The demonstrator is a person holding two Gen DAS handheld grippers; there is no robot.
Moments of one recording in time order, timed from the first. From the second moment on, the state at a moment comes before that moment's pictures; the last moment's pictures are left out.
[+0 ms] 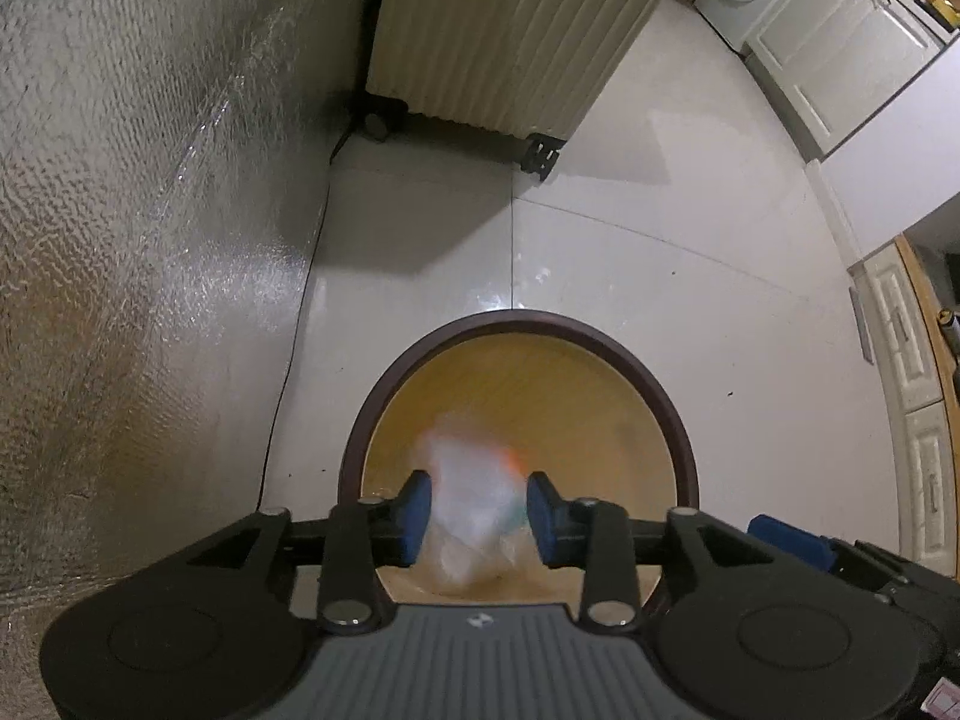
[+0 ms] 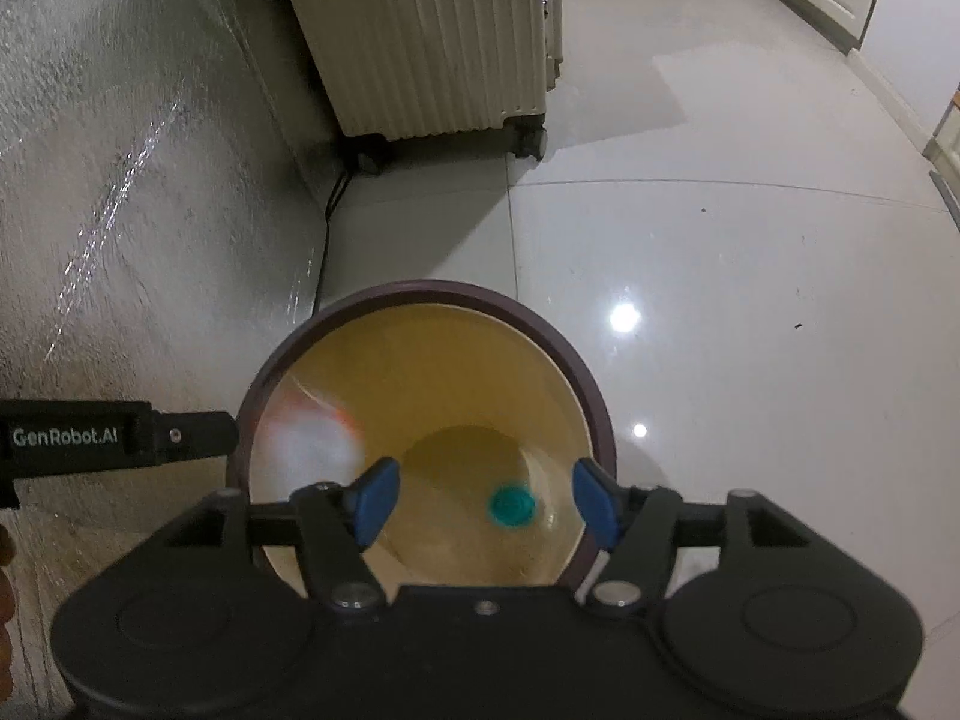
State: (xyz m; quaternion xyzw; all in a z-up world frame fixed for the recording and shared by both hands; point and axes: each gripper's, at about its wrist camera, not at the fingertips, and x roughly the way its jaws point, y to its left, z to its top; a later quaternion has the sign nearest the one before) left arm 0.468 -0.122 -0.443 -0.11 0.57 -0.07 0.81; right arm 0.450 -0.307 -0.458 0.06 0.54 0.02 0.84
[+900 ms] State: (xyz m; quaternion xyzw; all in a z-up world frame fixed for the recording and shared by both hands) left arm 0.439 -0.105 -0.428 -0.02 0.60 -0.01 0.80; right arm 0.423 -0.333 -0.444 0.06 0.56 -0.01 0.83
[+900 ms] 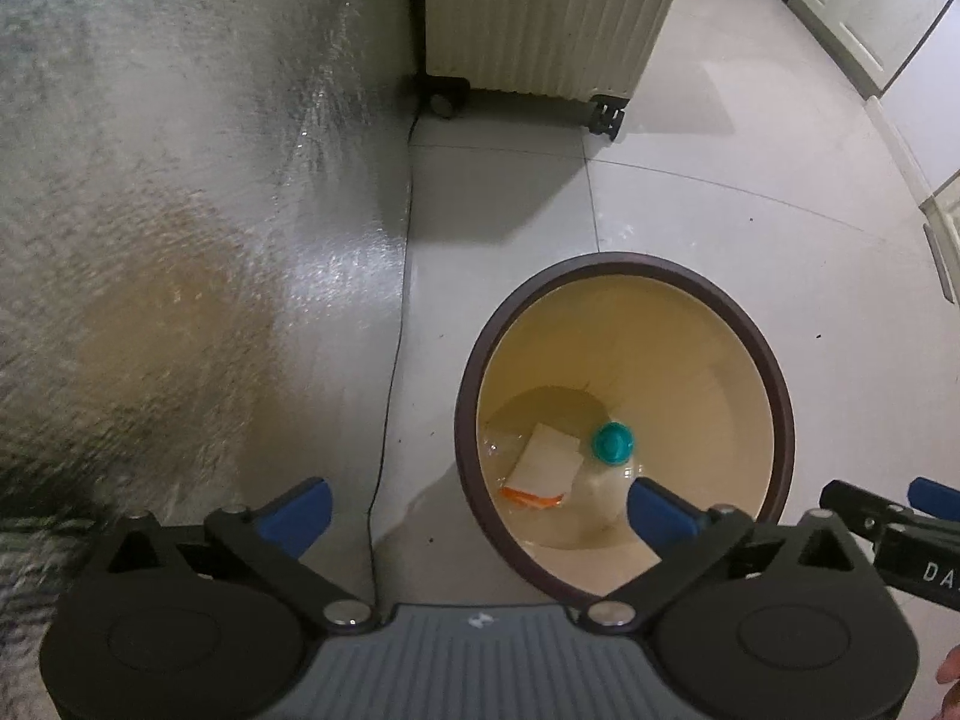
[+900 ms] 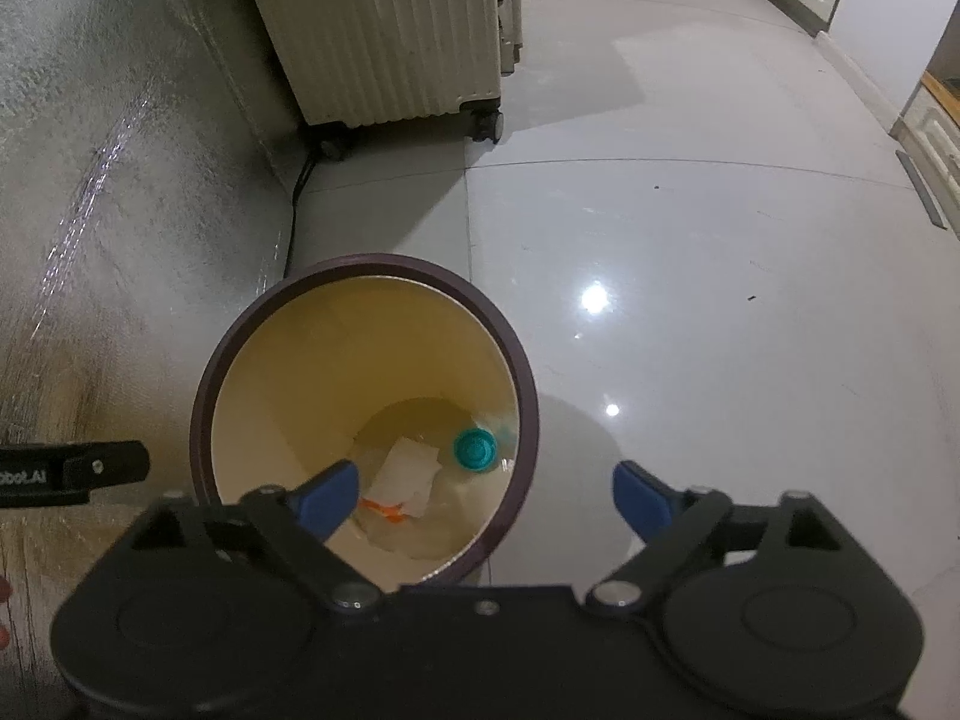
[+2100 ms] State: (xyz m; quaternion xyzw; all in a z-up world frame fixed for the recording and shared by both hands) left arm 0.262 -0.134 -0.131 -0.01 0.37 -0.08 0.92; right arm 0.218 -0.372 -0.135 0.05 0.33 -0.10 0.94
